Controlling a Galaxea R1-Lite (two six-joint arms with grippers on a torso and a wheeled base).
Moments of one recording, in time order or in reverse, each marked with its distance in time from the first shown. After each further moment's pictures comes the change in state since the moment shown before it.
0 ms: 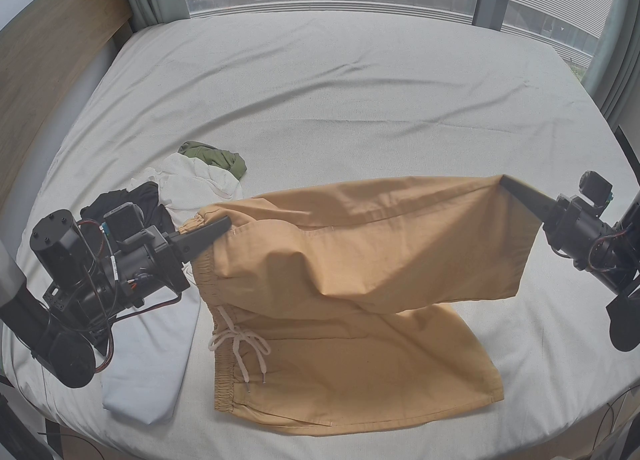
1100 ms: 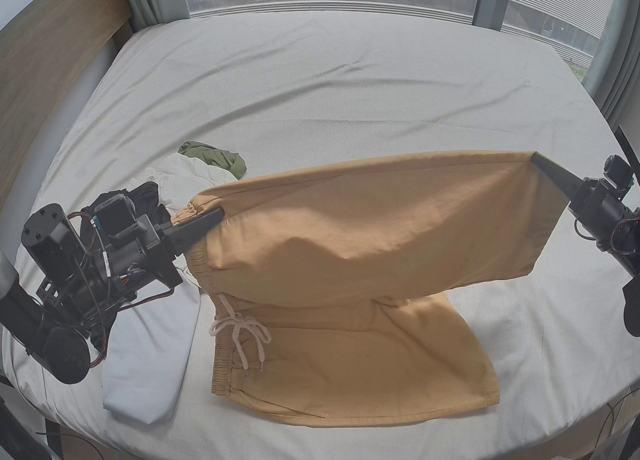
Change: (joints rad) left arm 0.014 -0.028 -0.015 -0.004 -0.025 0.068; right arm -0.136 -0.041 -0.038 -0.002 0.081 0.087
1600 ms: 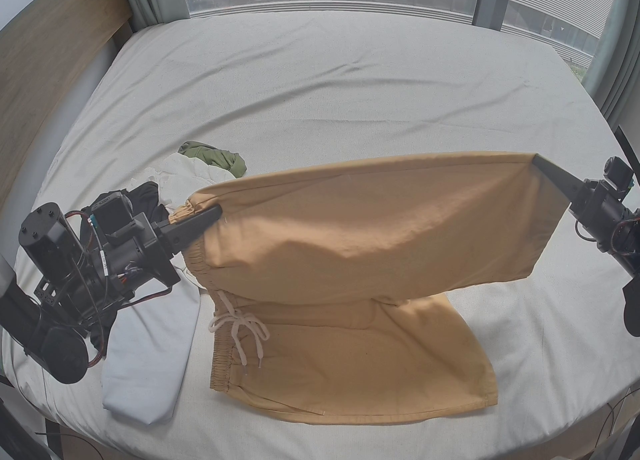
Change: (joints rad) left arm 0.014 -0.007 0.003 0.000 0.001 0.002; right arm -0.011 0.006 0.006 0.000 0.004 0.002
